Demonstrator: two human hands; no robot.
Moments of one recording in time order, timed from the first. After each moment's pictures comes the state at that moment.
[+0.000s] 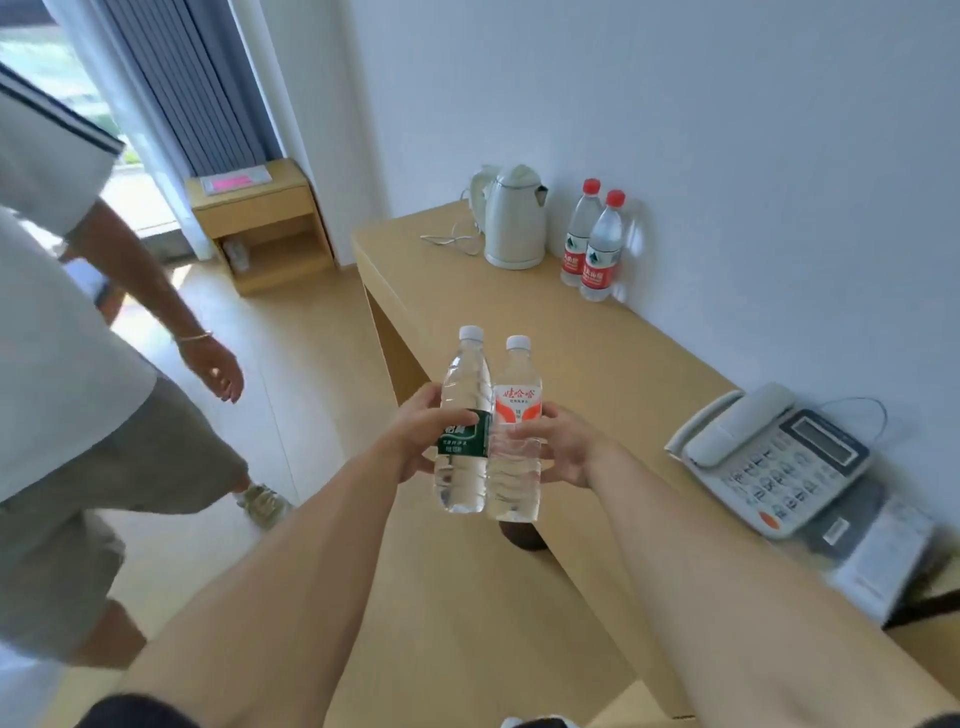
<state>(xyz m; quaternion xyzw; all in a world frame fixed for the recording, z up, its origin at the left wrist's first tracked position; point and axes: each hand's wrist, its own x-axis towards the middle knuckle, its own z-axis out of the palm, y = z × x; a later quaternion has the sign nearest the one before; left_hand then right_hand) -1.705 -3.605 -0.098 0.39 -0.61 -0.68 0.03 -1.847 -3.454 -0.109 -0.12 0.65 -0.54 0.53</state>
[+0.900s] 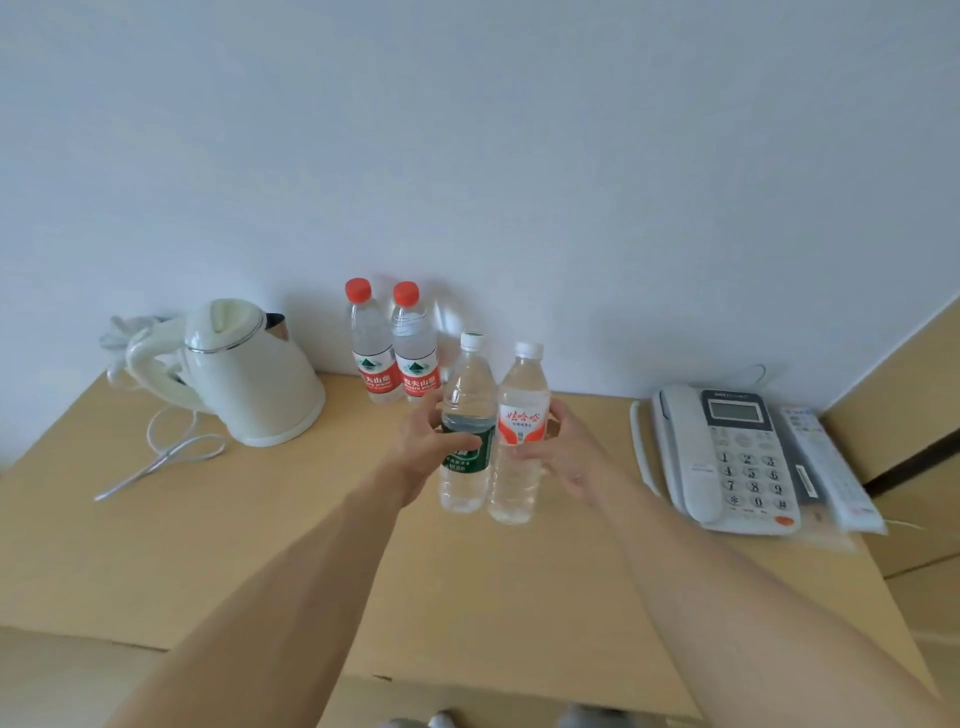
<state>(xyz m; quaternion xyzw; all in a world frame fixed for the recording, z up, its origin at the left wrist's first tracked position) -2.073 -3.746 -0.124 0.02 -0.72 -0.67 -0.20 -2.049 -3.542 -0.130 0.16 0.69 -0.69 0.14</state>
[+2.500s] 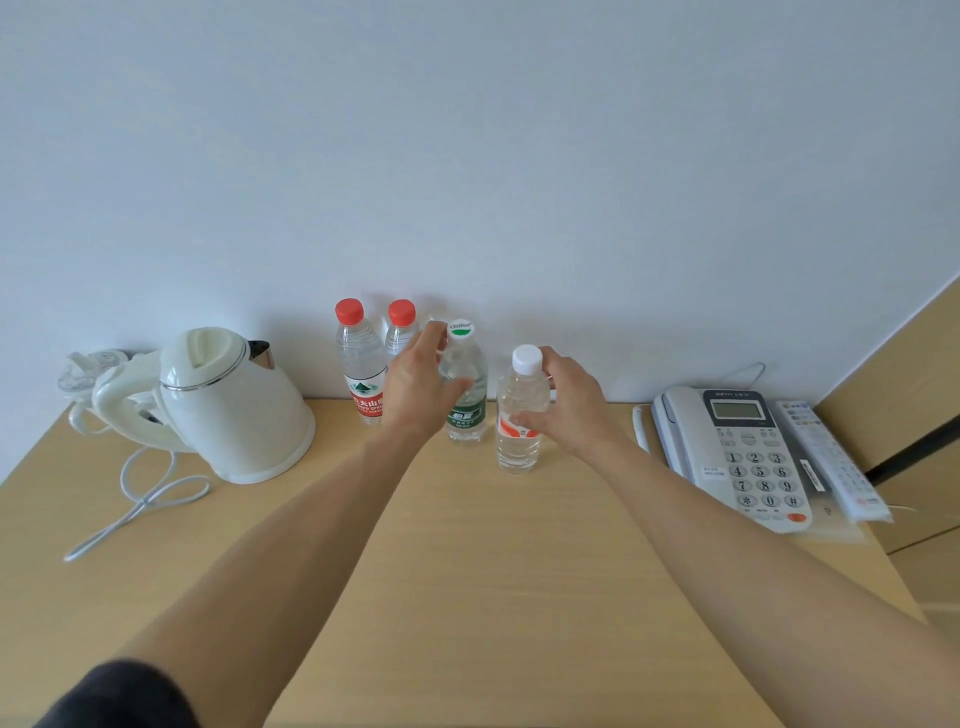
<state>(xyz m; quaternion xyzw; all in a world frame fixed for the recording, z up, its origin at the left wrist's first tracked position) -2.151 -3.742 -0.088 -0.13 -0.91 -0.38 0.09 -2.090 -3.548 -0.093 0.04 0.92 -0.38 -0.06</state>
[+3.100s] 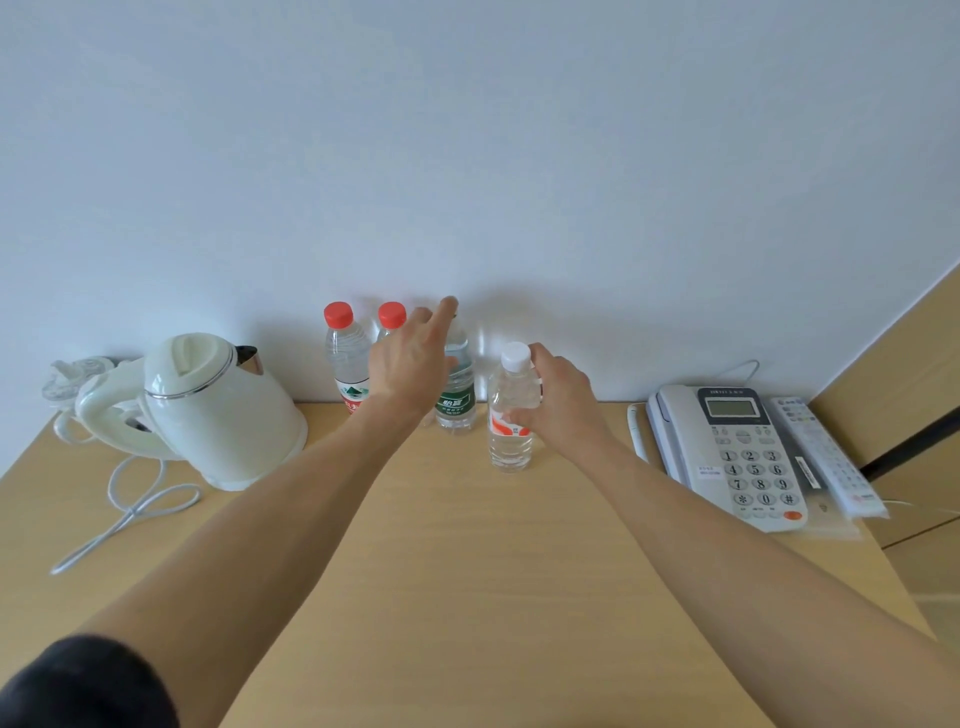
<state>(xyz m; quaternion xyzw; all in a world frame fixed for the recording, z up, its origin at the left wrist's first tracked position) -2.174 -3.734 -0.065 -0.18 -0.96 -0.13 0.15 -2.098 -3.552 -0.096 0.05 0.93 -0.35 -0.07</state>
